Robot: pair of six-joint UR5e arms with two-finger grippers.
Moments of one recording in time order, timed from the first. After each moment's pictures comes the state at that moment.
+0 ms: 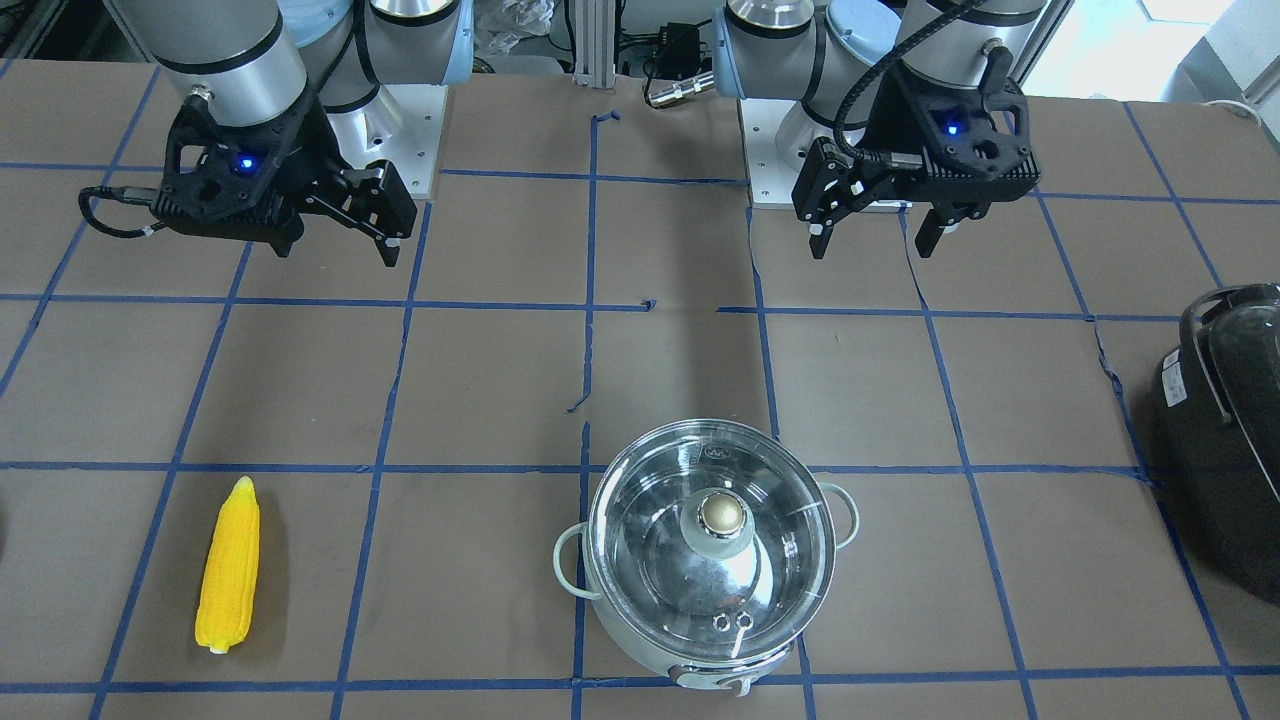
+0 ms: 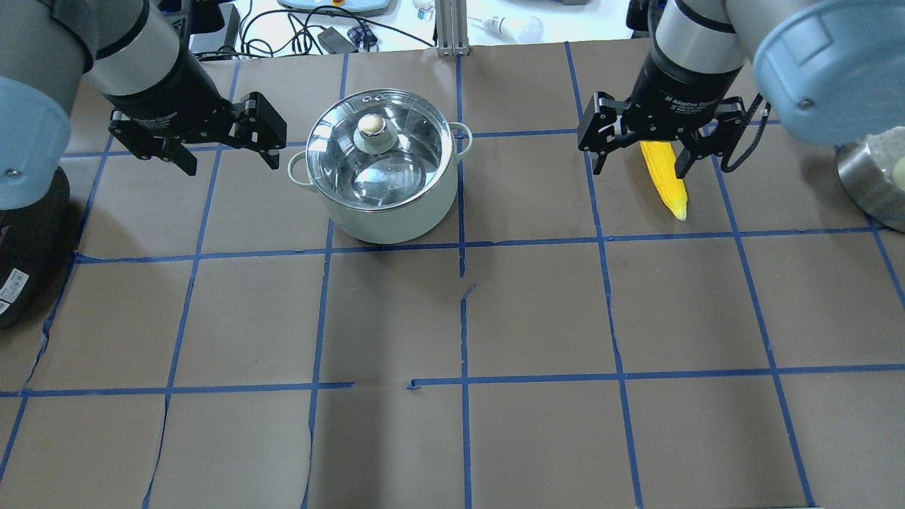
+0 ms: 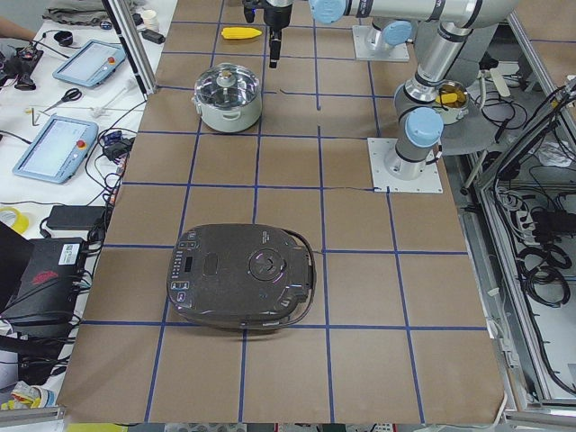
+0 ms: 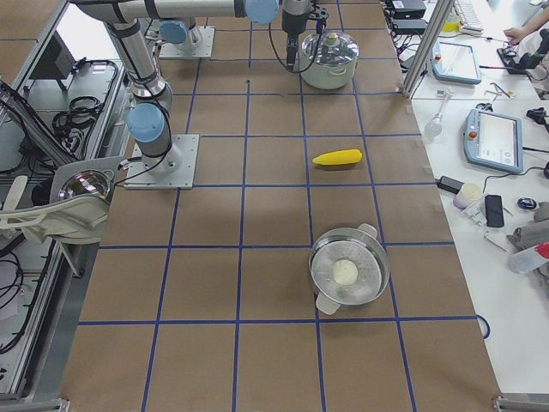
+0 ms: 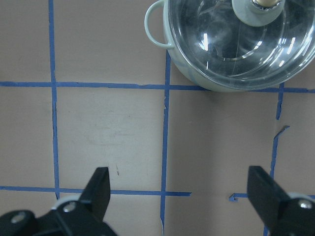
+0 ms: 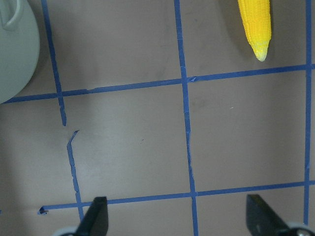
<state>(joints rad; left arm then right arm) -1.58 -1.51 -1.61 -1.48 1.58 -0.06 1.63 -1.56 1.57 -1.57 -1.55 0.15</state>
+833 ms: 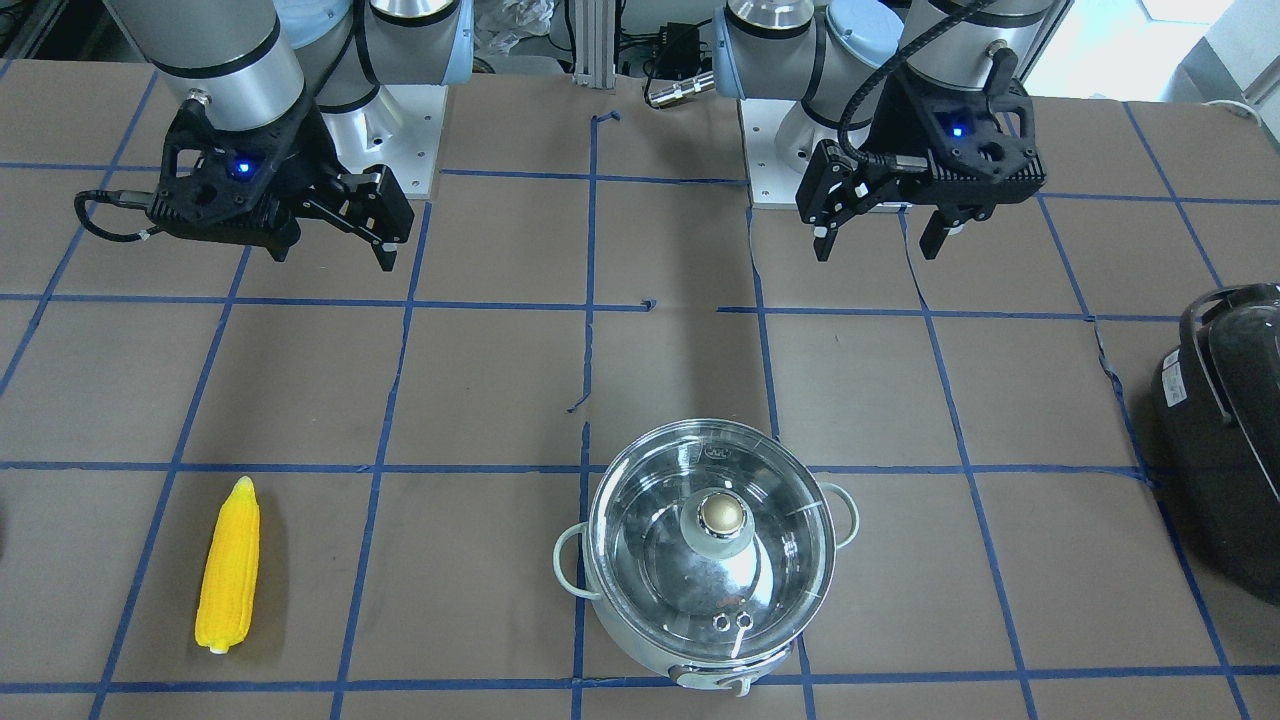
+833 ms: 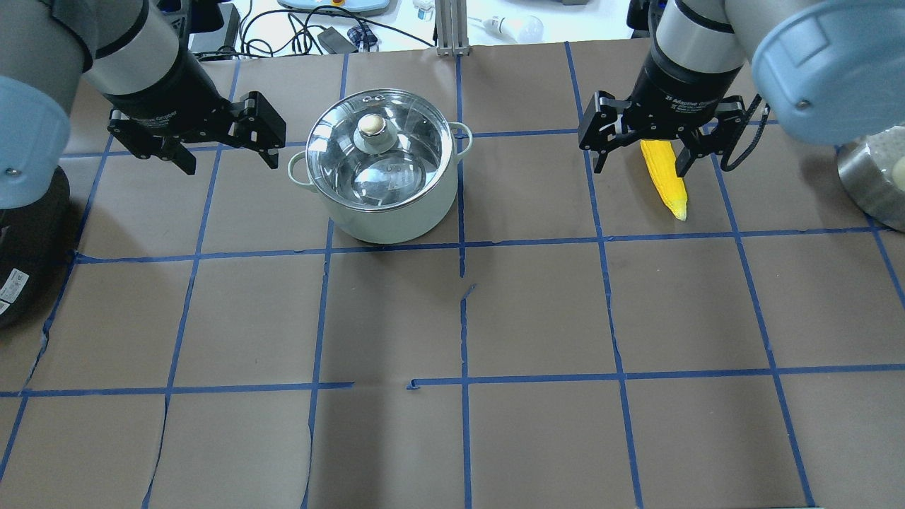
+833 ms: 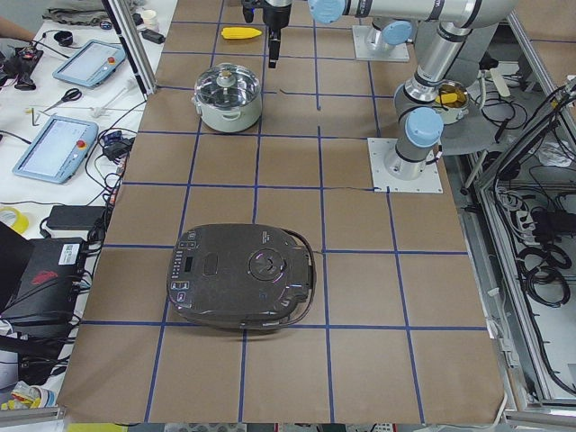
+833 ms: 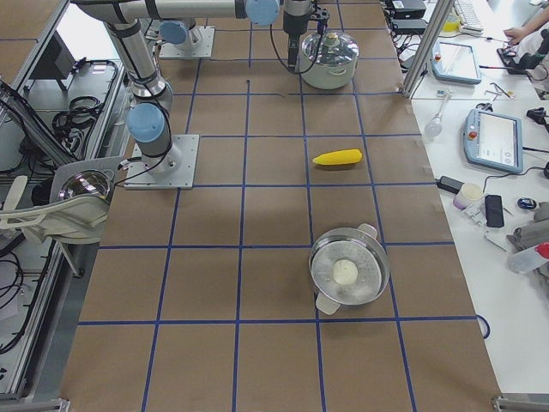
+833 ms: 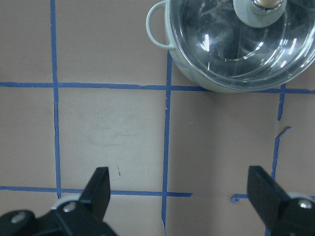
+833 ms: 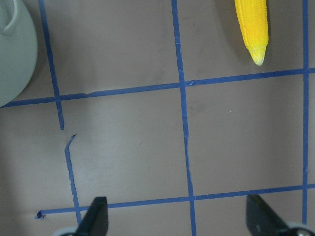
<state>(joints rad) -1.58 -1.52 -1.60 -1.48 1.59 -0.06 1.62 -1.56 1.57 -1.58 -1.56 0.15</state>
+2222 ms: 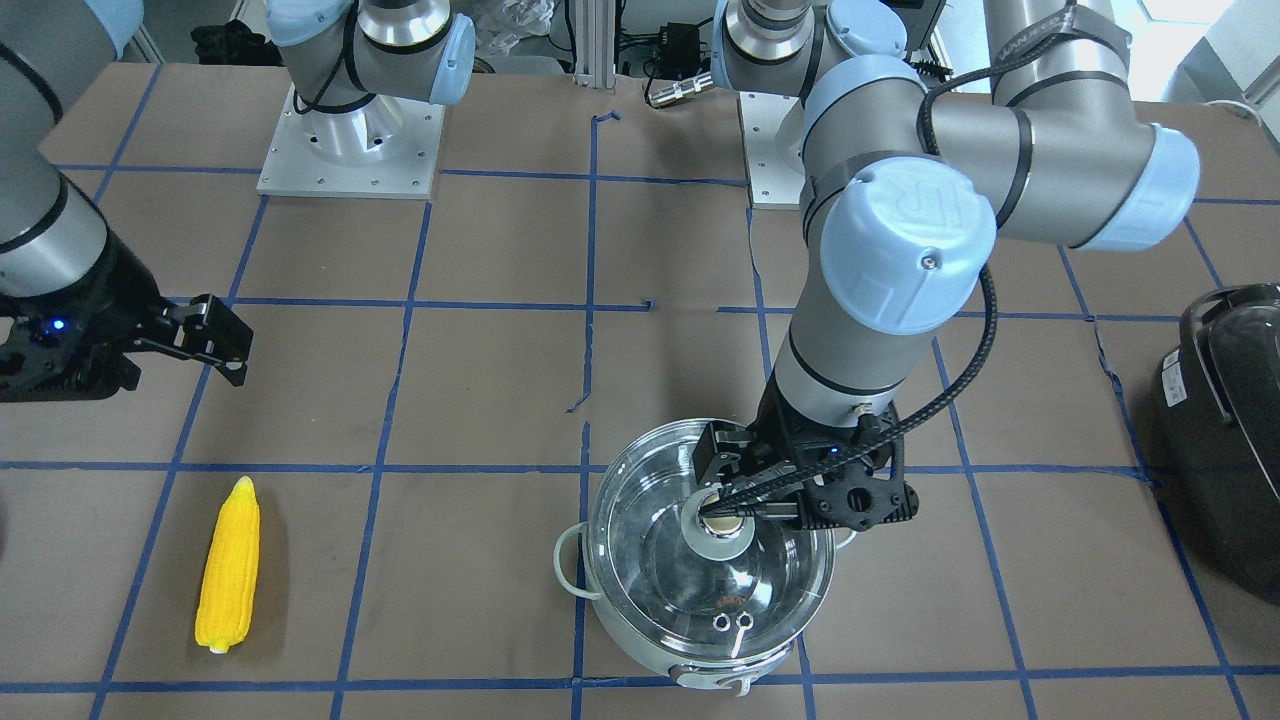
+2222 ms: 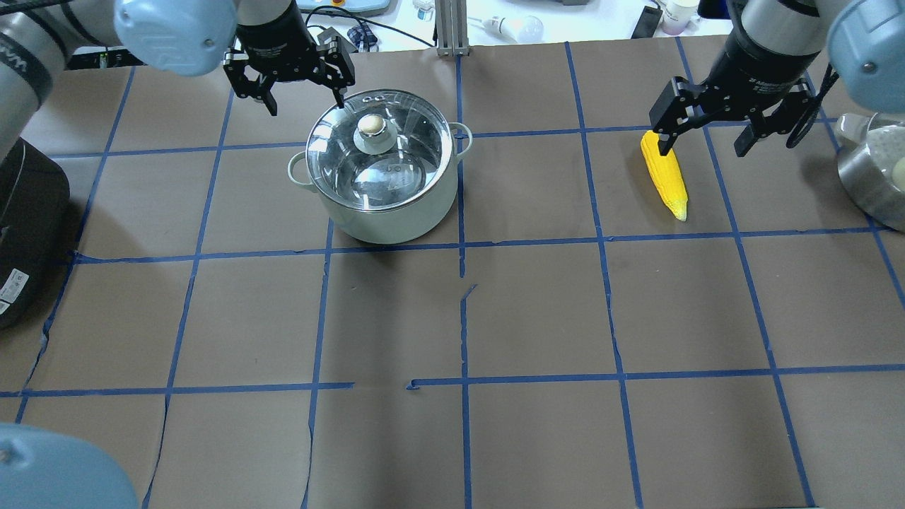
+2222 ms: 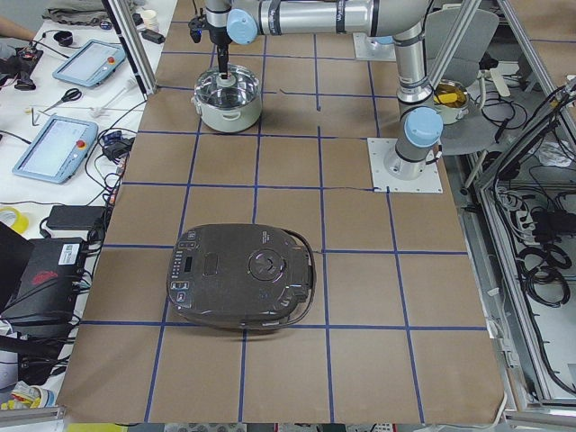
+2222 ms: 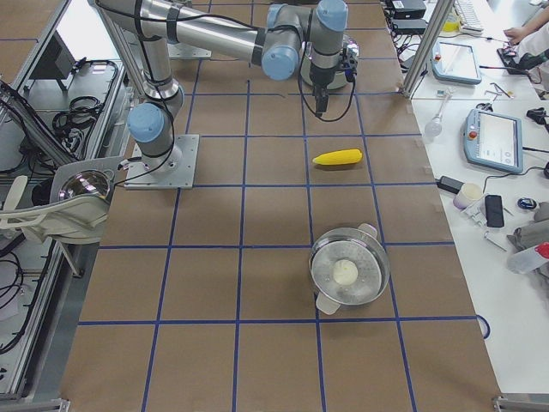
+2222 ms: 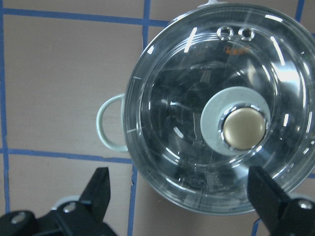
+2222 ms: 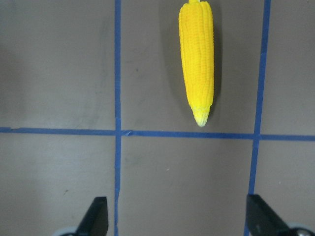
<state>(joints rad) -1.71 -2.02 -1.27 -1.35 1.59 -0.24 1.36 -1.37 1.60 -1.81 -1.54 -0.27</state>
